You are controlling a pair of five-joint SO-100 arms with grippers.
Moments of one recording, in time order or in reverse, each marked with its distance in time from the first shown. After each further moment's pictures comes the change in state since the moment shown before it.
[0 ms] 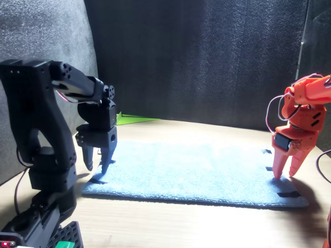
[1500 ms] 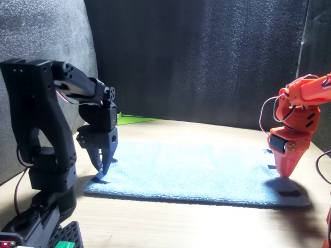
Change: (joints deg) arm 0 1.8 -0.9 0.3 -1.1 0.5; arm 1 2.1 -0.7 0.0 0.6 0.1
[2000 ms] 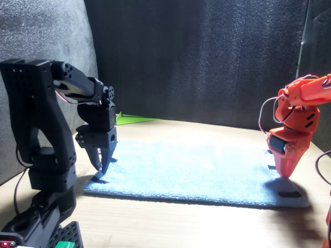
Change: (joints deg) arm 0 0.3 0.4 -0.4 0.5 -0.3; arm 1 2.8 3.9 1.8 1.1 1.0
